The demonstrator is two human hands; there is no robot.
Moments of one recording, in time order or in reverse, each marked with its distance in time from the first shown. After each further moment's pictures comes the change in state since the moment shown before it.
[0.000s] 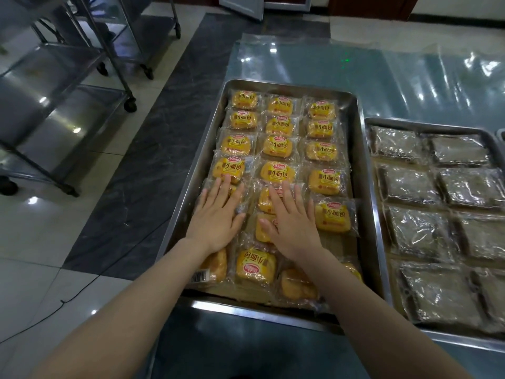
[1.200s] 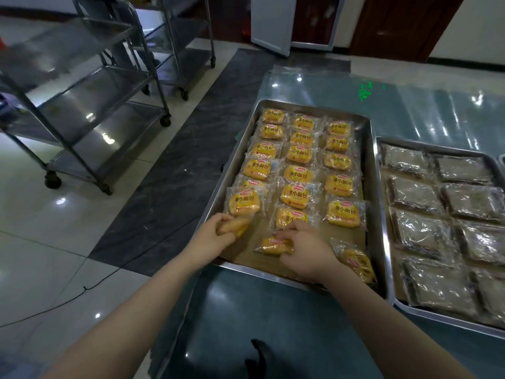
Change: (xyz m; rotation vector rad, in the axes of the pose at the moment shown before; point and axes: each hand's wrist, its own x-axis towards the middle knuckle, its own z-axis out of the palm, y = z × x) left_hand -0.121 -0.009 -0.027 -1.000 0.068 -0.365; right_hand -0.078 -0.032 -0.029 0.175 -0.252 -0.103
